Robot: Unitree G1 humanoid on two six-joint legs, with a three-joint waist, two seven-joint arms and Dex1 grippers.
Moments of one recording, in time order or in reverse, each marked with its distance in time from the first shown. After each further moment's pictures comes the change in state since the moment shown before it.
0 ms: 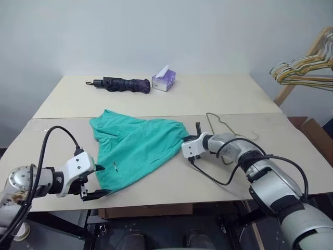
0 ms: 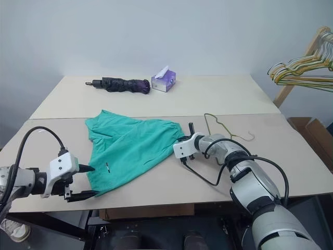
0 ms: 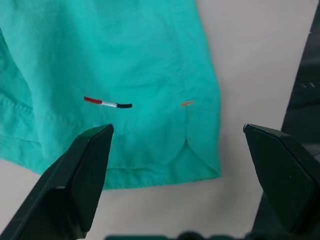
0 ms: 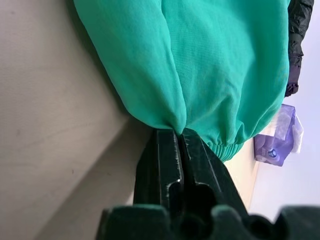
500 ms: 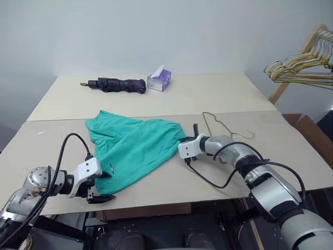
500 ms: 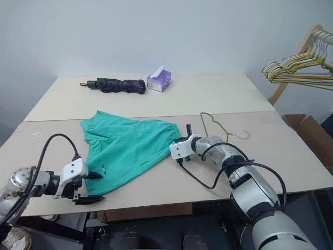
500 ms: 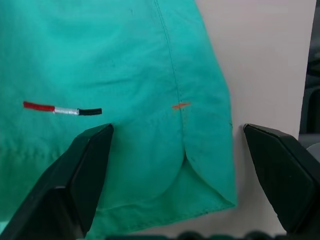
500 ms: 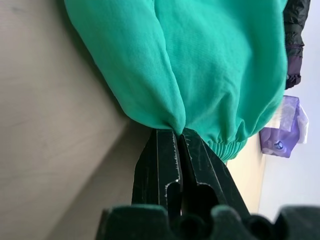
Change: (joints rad) left arm -0.142 -0.048 -0.186 0.244 0.088 -0.149 -0.105; right arm 0.082 0.003 -0.039 -0.164 0.041 0.093 0.078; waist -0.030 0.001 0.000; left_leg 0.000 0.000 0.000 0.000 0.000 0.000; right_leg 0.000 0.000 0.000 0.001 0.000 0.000
